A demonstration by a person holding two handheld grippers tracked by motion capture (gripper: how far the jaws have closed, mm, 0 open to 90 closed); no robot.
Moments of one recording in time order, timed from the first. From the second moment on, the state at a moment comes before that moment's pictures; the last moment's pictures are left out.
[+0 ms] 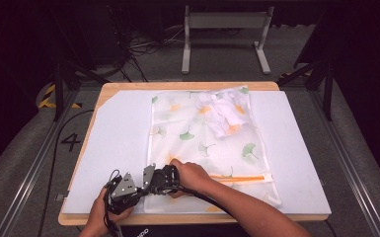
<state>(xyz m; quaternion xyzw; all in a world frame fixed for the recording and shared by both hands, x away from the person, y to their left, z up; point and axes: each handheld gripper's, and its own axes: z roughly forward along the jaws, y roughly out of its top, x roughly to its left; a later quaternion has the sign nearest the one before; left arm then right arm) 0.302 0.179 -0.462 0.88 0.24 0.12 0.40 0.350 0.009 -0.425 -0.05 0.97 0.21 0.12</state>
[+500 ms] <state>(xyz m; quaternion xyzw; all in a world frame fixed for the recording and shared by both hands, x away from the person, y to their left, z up) 0.305 0.184 -0.463 0.87 0.26 0.11 0.41 0.345 0.002 -0.426 -0.05 0.97 0.21 0.14</state>
